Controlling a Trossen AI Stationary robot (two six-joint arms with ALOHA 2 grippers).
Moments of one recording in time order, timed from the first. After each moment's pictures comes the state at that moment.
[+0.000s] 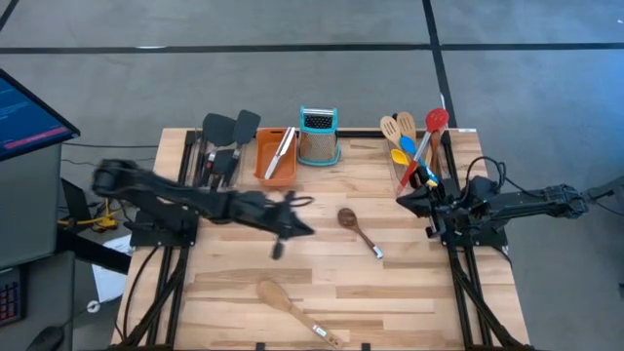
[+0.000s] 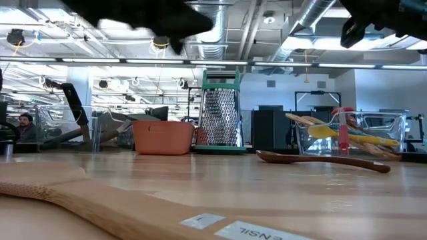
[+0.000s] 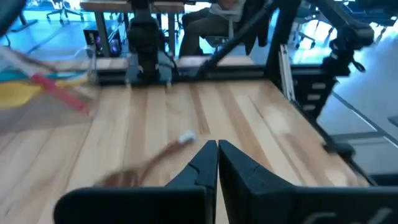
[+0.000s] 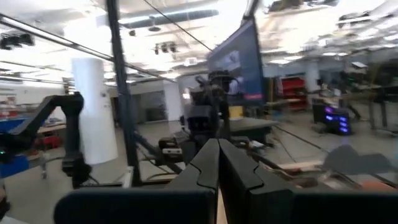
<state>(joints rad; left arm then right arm) -0.14 1.42 0.74 0.43 0.03 -0.03 0.06 0.35 0.16 0.50 -0.01 0.13</state>
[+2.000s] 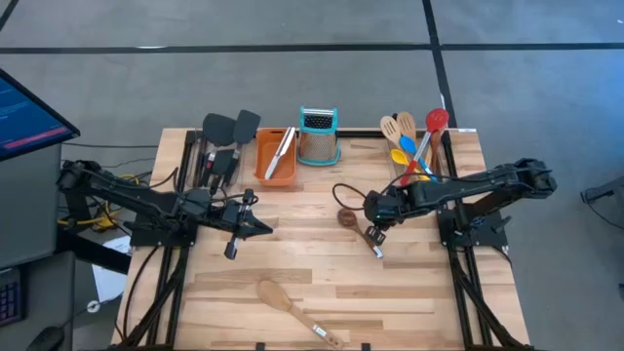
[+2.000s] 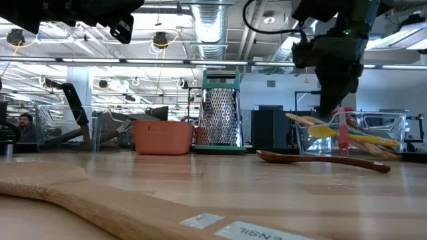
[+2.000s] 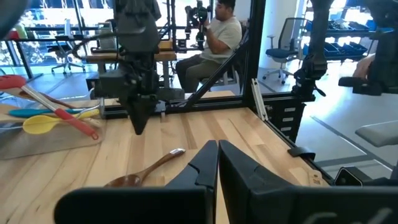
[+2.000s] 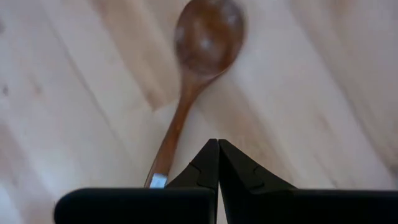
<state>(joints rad) -0.22 0.88 0.36 0.47 -0.02 0.00 0.10 1.37 0.88 -0.75 0.14 0.62</state>
